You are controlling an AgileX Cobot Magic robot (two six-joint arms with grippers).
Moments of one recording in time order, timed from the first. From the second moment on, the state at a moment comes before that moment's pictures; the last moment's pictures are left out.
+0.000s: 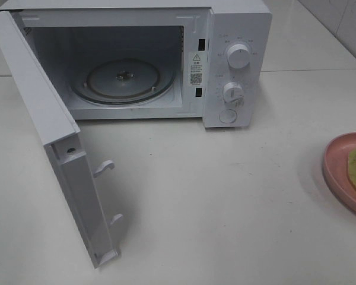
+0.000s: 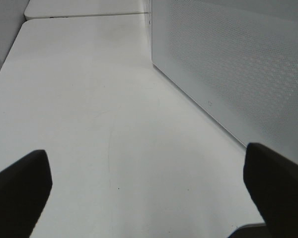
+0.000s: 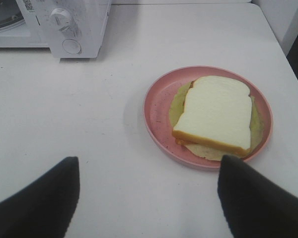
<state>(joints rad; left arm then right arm) 0.00 0.00 -0.50 -0.07 1.05 0.08 0.07 0.00 -0.51 -0.05 1.04 0.07</state>
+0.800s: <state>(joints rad) 0.00 0.21 -0.52 -0.08 0.96 0.14 0.07 0.00 -0.51 -0.05 1.04 0.07</state>
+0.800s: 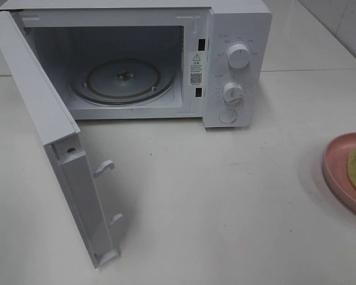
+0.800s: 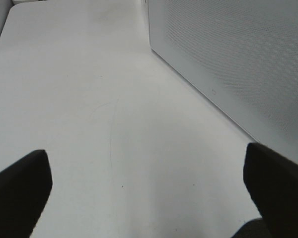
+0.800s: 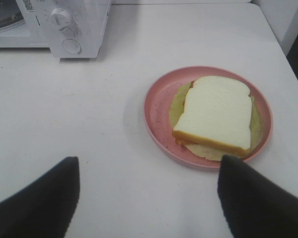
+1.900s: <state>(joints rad) 0.00 0.85 -0.25 -0.08 -0.21 0.15 0.07 0.00 -0.51 -0.05 1.04 0.07</state>
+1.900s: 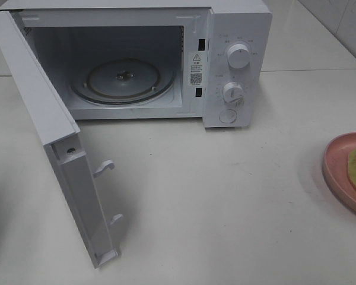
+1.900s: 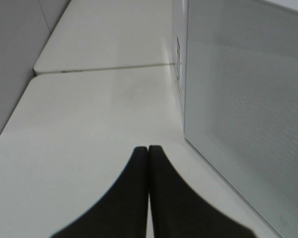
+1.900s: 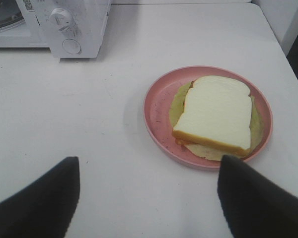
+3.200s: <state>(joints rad) -0.40 1.72 -0.54 0.04 -0.85 0.03 0.07 0.00 -0.51 -0.05 1.04 0.07</state>
